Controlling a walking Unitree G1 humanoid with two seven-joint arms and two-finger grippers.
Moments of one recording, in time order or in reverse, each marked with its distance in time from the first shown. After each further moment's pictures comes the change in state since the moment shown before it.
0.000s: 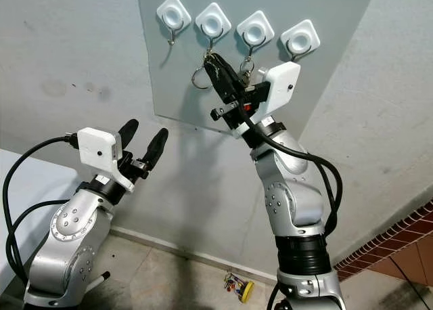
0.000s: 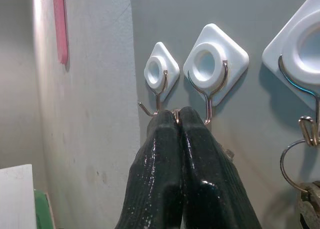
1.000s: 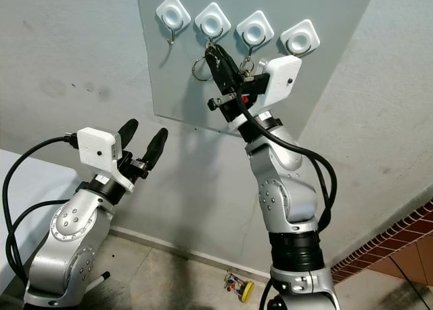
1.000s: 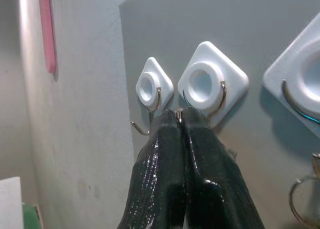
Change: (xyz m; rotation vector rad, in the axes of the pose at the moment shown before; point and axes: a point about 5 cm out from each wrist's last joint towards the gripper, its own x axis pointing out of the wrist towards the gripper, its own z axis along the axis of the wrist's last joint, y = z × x) left arm 0.000 0.001 0.000 0.001 0.000 0.004; right arm 0.015 0.003 0.005 -0.001 -0.018 -0.065
